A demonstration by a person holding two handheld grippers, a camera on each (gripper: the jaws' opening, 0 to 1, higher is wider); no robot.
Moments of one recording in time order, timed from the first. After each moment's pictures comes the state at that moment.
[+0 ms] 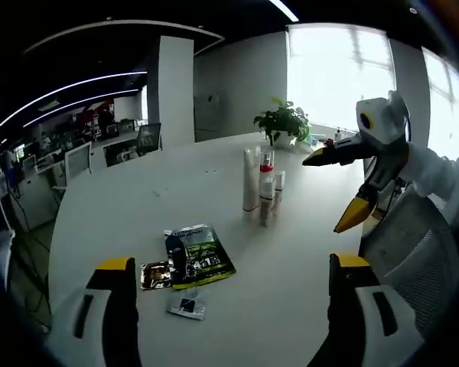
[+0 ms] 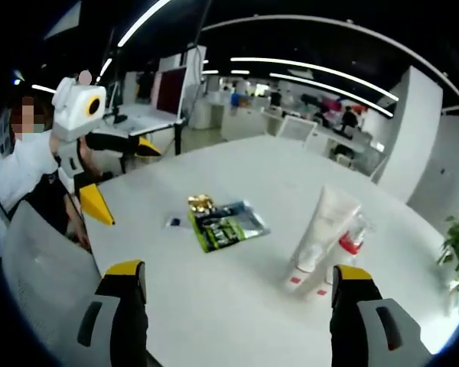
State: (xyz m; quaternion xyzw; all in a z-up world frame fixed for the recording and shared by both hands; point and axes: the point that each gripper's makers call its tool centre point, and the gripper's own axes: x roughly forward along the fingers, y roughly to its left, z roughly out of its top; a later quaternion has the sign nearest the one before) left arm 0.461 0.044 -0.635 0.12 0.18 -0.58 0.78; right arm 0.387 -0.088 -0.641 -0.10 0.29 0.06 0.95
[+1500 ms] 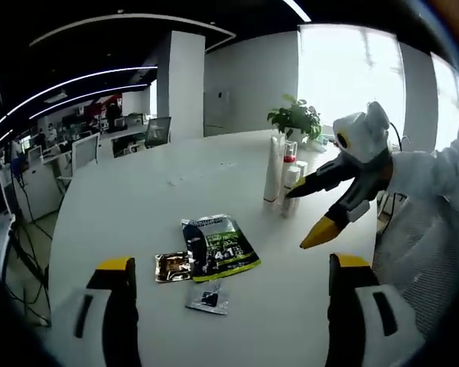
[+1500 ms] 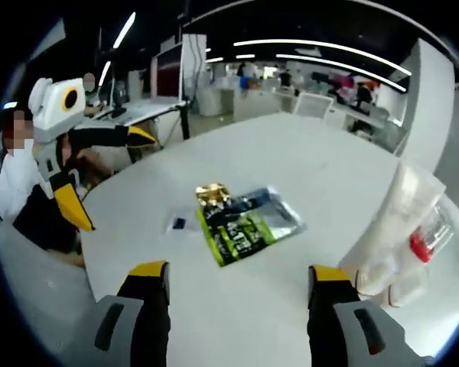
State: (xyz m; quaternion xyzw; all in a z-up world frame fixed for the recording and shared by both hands) left arm 0.499 0.054 -0.661 0.11 0.19 -0.57 0.79; right arm 0.450 -0.064 -0.711 -0.05 0.35 0.11 0.93
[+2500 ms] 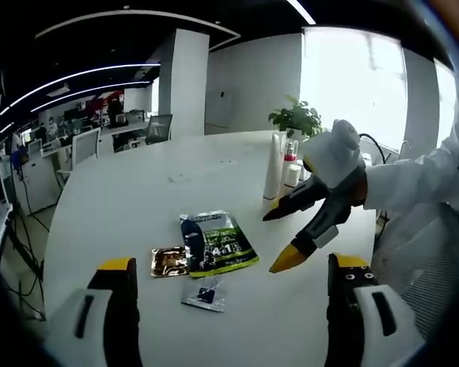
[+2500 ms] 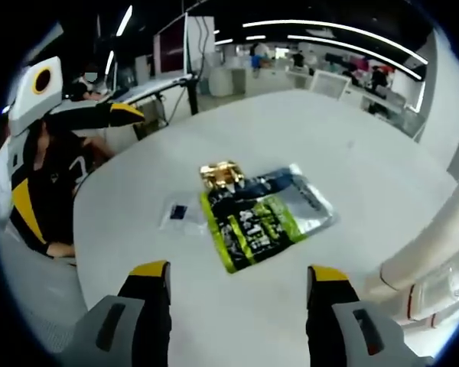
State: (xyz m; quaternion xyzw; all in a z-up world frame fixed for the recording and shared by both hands) left arm 0.496 0.056 -0.668 0.10 0.20 -0.57 0.79; right arm 0.480 -0.046 -0.759 -0.04 0.40 0.14 0.91
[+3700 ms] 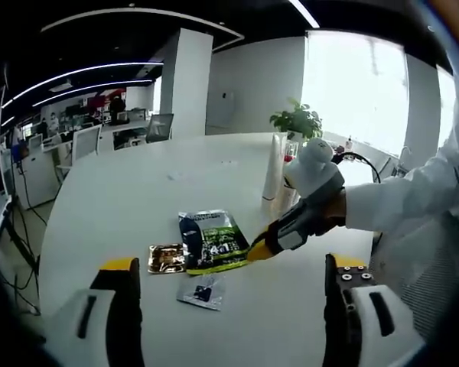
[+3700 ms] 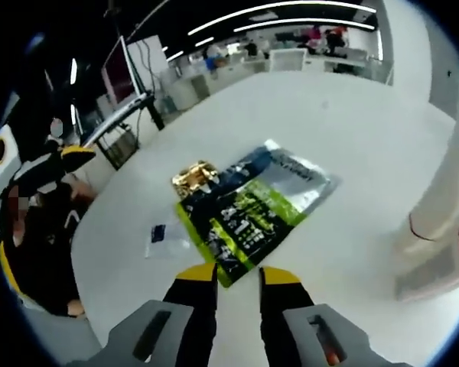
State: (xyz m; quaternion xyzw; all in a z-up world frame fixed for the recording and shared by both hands) left arm 0.493 0.058 -0.671 0.09 0.21 -0.57 0.79; right arm 0.489 -0.049 -0.784 0.12 0.41 0.06 0.90
